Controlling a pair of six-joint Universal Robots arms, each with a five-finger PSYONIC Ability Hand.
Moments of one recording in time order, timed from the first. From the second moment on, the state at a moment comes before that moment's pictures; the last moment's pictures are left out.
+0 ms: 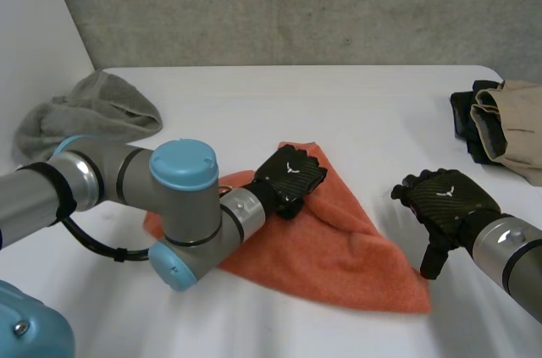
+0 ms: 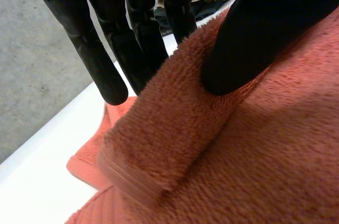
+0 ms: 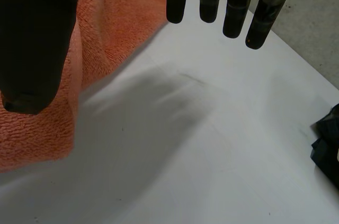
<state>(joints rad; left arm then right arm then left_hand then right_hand) 4.05 -2.42 -1.18 3.38 -1.23 3.55 1.81 -1.45 1.87 0.10 1.37 2.60 1.12 1.15 1.14 1.15 0.96 0.20 0.22 0.21 0.23 0.06</state>
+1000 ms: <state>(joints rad) 4.08 -1.73 -1.26 3.41 -1.49 3.69 1.81 -1.30 1.48 0.22 1.20 3.33 1.12 1.20 1.19 1.20 0.97 0.20 0.22 0.21 0.23 0.06</state>
